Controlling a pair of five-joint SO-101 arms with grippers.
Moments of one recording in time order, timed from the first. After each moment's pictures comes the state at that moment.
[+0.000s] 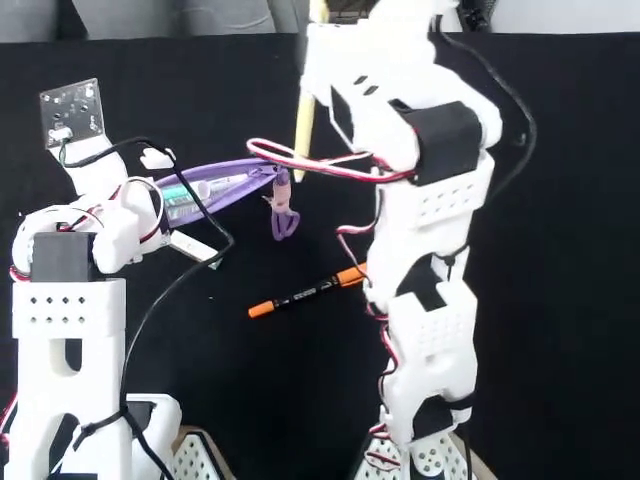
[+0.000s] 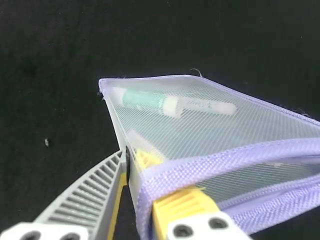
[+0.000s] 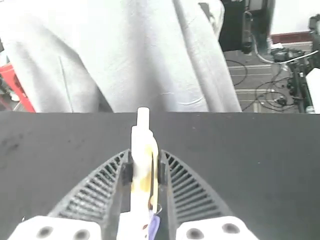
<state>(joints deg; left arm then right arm) -5.3 -41.0 22.6 76.4 12.2 -18.7 28.7 -93.8 99.3 -14.6</state>
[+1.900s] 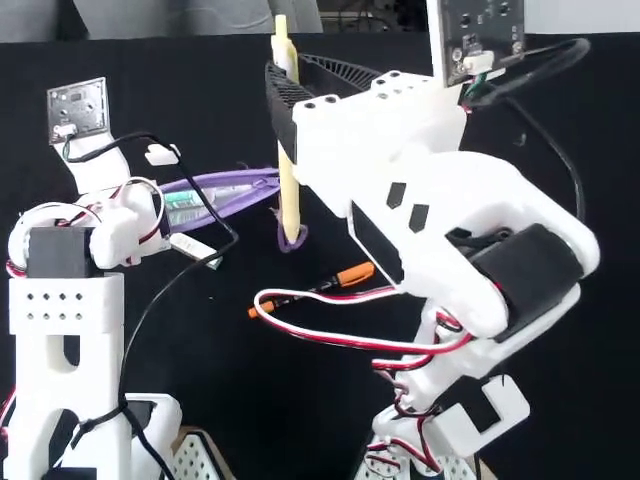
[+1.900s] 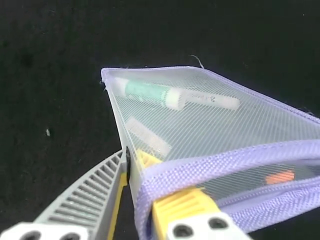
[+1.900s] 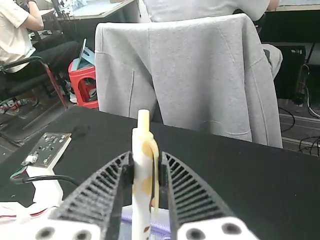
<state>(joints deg) -5.0 -40.2 18.7 81.6 10.1 -30.2 -2.2 -72.3 99.4 -10.0</state>
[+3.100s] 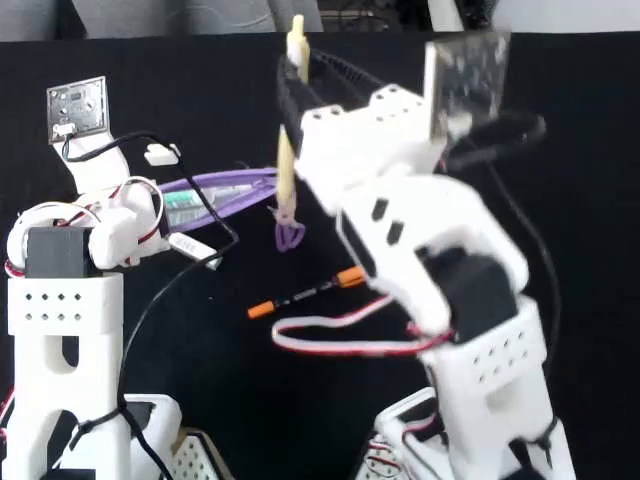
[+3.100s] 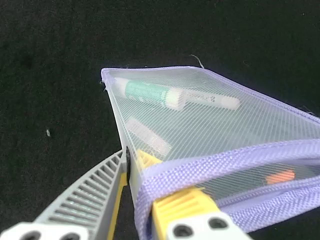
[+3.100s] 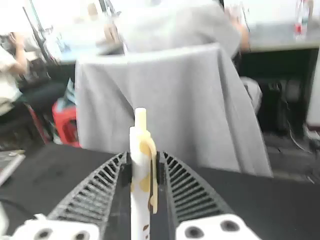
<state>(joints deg) -5.0 -40.2 18.7 81.6 9.8 -26.4 -40.7 9.7 43.8 -9.8</state>
